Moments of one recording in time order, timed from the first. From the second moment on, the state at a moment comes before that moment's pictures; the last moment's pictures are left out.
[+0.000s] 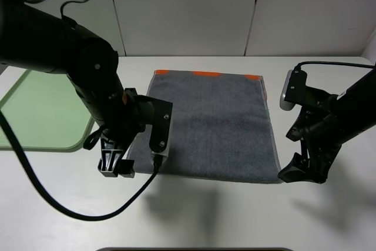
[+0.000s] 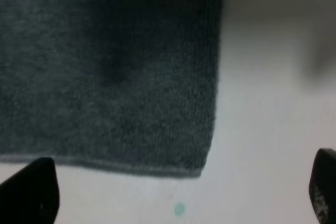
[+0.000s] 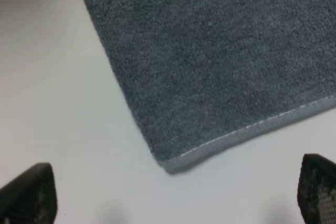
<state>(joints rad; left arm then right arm) -0.71 1.79 -0.95 0.07 0.55 0.89 0.17 1.50 -0.62 0.46 0.61 -1.29</state>
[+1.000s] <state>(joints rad) -0.71 1.97 -0.96 0.24 0.44 0.89 0.17 1.50 -0.62 0.49 0.60 -1.29</state>
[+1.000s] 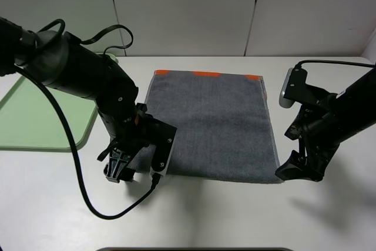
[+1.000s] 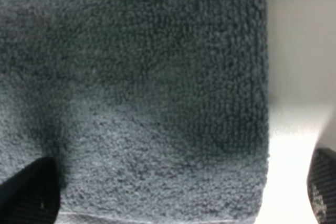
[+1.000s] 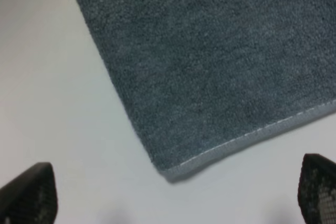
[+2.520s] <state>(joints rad) -0.71 1.97 -0.96 0.24 0.44 0.89 0.44 1.82 -0.63 0.39 0.29 -1.22</state>
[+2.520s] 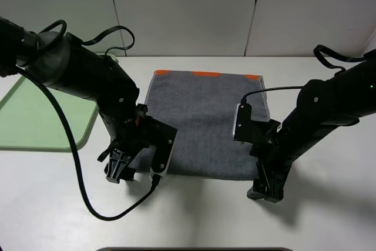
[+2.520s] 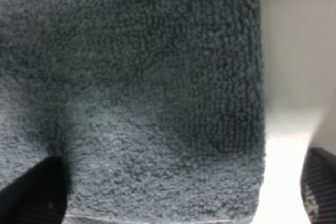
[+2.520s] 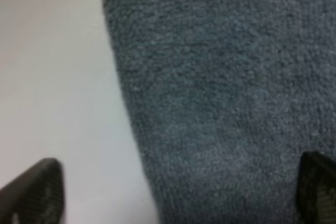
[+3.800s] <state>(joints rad) -0.72 1.98 -0.96 0.27 0.40 0.89 0.44 1.82 -0.64 0.36 0.29 -1.21</state>
